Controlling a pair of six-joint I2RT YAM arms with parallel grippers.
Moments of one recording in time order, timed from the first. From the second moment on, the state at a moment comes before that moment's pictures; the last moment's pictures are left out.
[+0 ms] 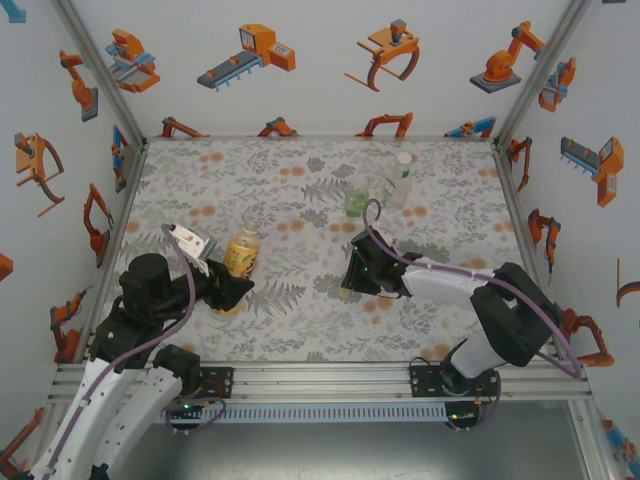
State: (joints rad) left arm -0.44 0.43 0.67 -0.56 0.37 -0.12; right arm 0.73 1.52 0.73 -0.20 0.02 0.86
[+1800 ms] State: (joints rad) left arm -0.44 0.44 0.67 -0.57 0.43 -0.07; right arm 0.88 1.75 1.16 -0.71 0.15 0.63
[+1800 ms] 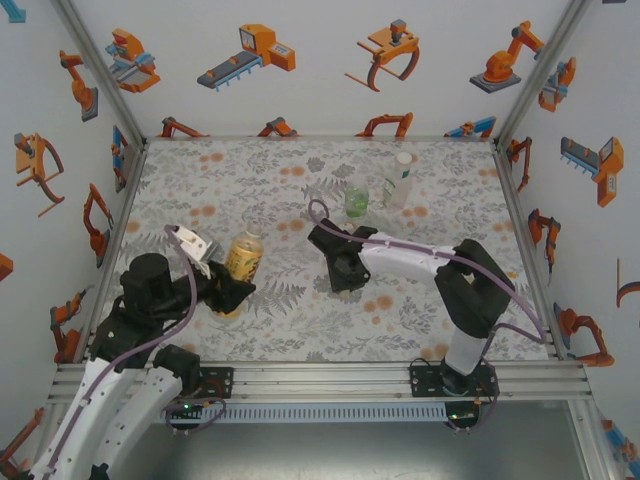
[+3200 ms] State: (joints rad) left arm -0.77 0.73 0.84 -0.69 0.59 0.51; right arm 0.88 0.91 0.99 -0.37 -0.64 -0.13
